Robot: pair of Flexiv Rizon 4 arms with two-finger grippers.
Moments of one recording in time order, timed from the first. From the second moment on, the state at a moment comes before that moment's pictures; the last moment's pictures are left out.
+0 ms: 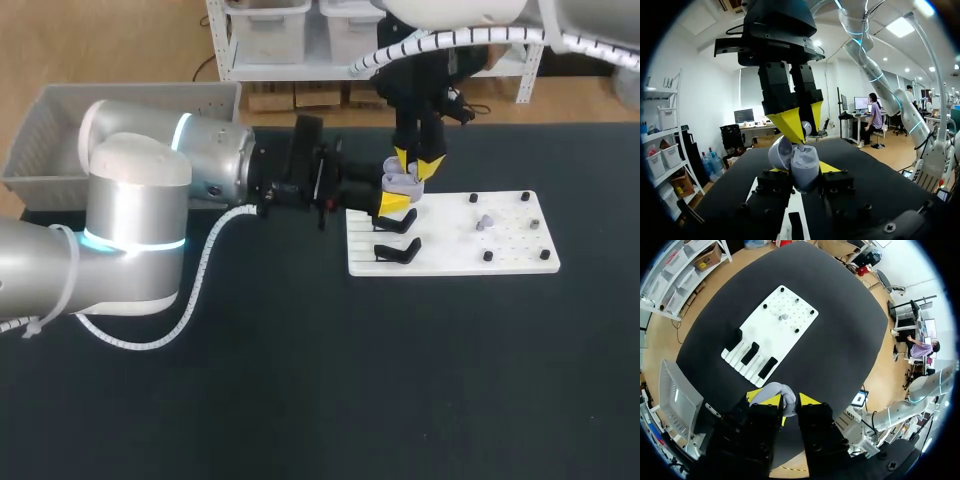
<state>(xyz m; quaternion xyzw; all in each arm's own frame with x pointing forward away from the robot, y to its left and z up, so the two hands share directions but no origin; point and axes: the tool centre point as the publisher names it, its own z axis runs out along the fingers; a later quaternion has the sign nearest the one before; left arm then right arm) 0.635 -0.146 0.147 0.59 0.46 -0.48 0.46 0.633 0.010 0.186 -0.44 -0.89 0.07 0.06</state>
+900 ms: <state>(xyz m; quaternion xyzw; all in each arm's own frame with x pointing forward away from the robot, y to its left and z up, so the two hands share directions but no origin) 0.634 -0.146 0.147 0.59 0.46 -0.48 0.46 0.609 0.023 0.213 -0.38 -0.92 0.02 0.05</state>
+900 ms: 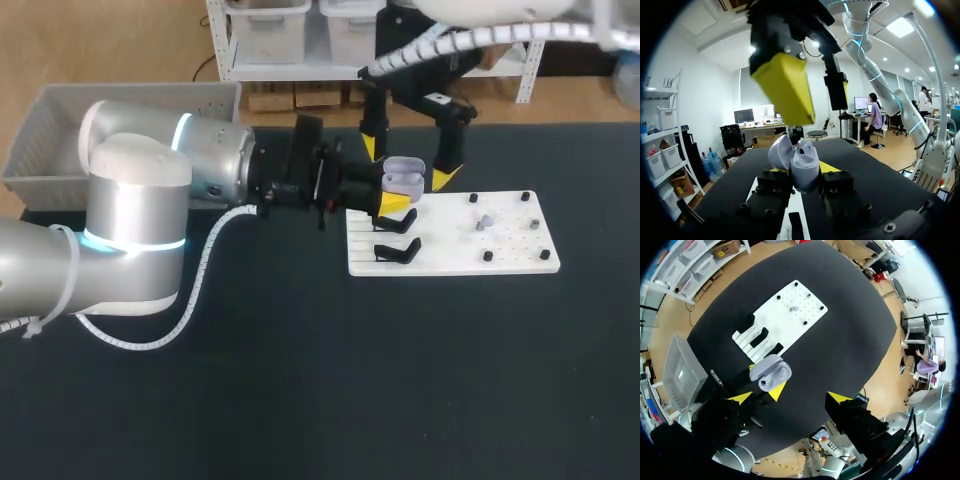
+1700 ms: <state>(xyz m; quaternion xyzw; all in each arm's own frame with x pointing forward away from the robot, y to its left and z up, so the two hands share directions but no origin) 0.634 -0.146 0.147 0.59 0.46 -0.48 0.46 0.586 -0.109 0.204 -0.35 -0.93 -0.03 -0.07</state>
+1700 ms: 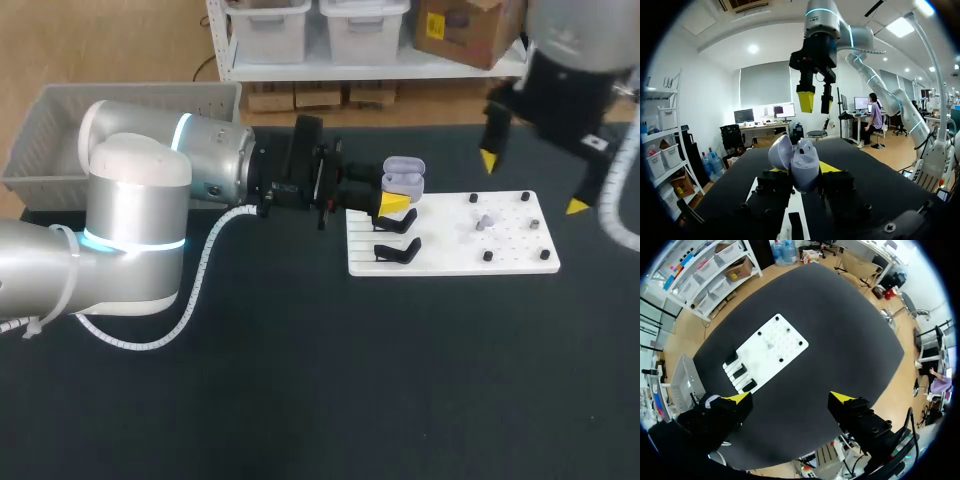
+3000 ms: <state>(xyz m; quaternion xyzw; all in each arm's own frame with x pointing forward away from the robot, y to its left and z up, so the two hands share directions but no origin) 0.634 -0.146 0.147 0.59 0.46 -0.48 0.46 0.641 -0.141 0.135 -0.22 -0.96 -0.03 -0.17</state>
